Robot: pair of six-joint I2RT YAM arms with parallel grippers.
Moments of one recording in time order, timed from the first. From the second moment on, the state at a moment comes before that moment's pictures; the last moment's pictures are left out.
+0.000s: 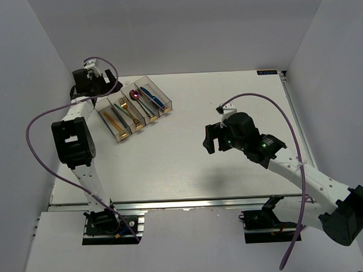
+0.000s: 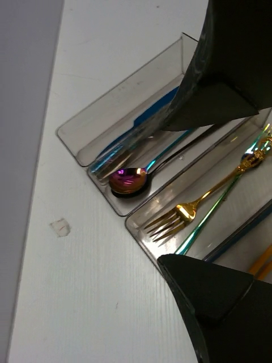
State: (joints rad) left arm 0.17 2.10 1.64 0.00 0.47 -0.19; right arm 0.72 1.08 0.92 -0.44 0.04 0.28
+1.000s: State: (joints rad) left arm 0.08 0.80 0.89 -0.48 -0.31 -0.39; right arm 0.71 0.72 0.93 -0.56 0.54 0.31
